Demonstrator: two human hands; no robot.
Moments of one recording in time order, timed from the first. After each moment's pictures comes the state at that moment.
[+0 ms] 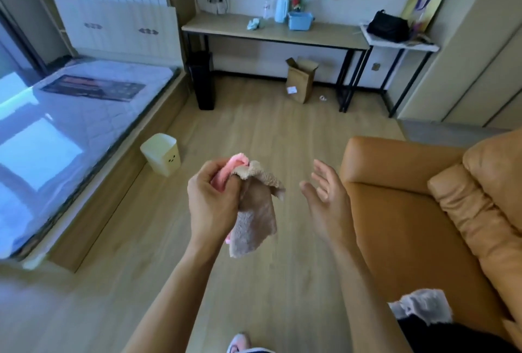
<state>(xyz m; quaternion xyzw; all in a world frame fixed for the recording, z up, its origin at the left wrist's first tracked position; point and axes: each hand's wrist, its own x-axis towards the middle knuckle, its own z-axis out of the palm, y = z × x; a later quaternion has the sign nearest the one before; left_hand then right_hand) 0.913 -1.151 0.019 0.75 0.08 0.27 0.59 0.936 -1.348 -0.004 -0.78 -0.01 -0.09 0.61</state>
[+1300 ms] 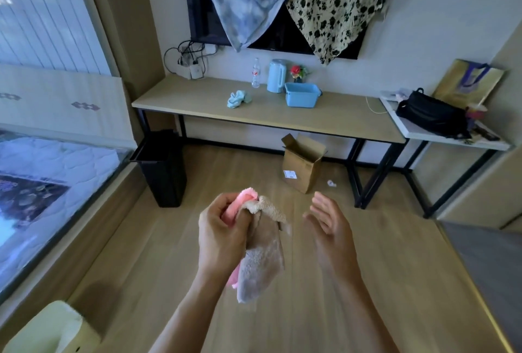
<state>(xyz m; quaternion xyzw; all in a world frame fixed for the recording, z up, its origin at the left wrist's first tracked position) 1.921 -1.155 0.012 0.74 0.08 0.22 0.63 1.942 -1.351 0.002 -0.78 -0.01 -0.09 0.61</state>
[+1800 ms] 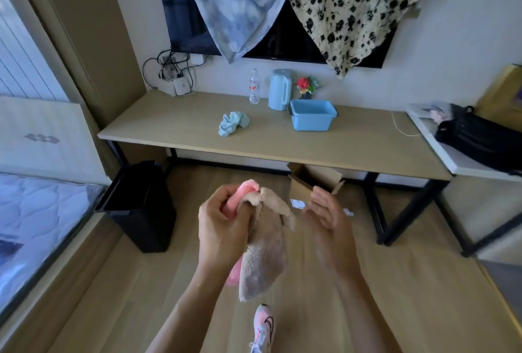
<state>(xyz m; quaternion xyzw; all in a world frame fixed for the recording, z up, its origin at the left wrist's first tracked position) 2.308 -1.127 0.009 0.75 0.08 0.23 0.62 2.331 -1.316 -0.017 -0.76 -0.01 -0.09 0.65</state>
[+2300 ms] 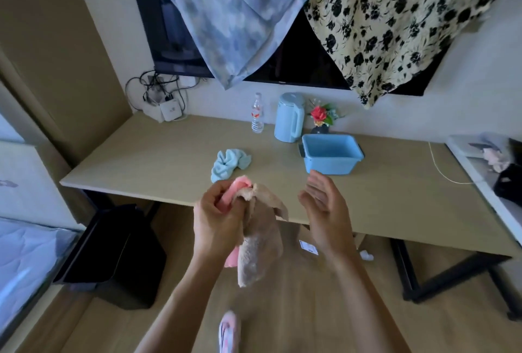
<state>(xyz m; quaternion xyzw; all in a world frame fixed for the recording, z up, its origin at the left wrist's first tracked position) 2.667 -1.090 0.019 0.75 0.12 0.22 0.62 2.703 -1.282 0.007 -0.77 -0.03 -0.09 0.63</state>
